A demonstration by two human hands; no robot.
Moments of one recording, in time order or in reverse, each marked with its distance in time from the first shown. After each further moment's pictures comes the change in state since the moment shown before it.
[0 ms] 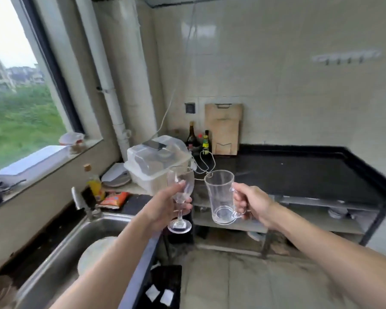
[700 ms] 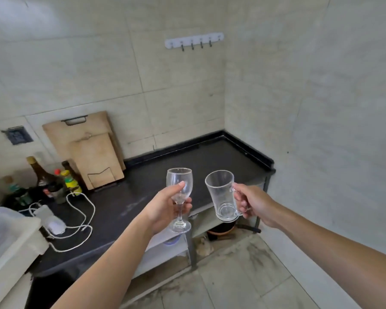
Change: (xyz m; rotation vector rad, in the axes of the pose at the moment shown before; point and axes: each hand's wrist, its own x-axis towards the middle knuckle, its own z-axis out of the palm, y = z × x) left_hand 0.398 -0.055 0.284 0.146 -0.454 -0.269; right_hand 0.080 0.047 -0.374 0.078 0.603 0.115
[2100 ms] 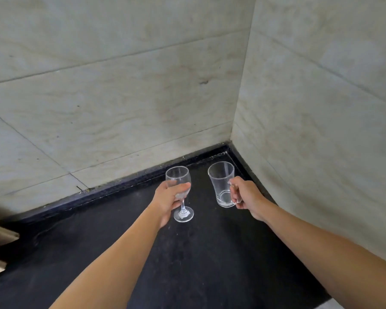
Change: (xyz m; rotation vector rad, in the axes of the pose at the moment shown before) left_hand 0.729 0.065 -0.022 0.016 0.268 -0.218; right_hand 0.714 -0.007 -0.208 -0.006 0.065 0.363
